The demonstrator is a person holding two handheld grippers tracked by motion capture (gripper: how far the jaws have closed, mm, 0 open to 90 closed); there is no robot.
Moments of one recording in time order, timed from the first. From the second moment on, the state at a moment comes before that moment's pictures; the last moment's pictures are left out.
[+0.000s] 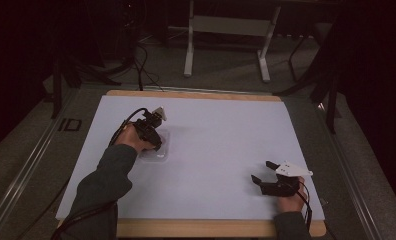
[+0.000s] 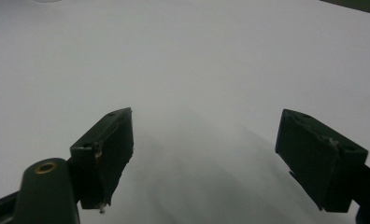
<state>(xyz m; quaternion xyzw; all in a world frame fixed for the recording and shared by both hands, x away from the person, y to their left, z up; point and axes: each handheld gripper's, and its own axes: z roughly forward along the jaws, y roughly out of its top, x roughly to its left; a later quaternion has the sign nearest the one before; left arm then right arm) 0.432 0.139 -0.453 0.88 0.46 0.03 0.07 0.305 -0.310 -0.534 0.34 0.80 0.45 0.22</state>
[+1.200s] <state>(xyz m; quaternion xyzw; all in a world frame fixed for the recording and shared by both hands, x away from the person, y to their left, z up) 0.436 0.175 -0.454 0.85 0.52 0.04 0.08 0.304 -0.310 -0.534 0.34 0.80 0.45 0.22</state>
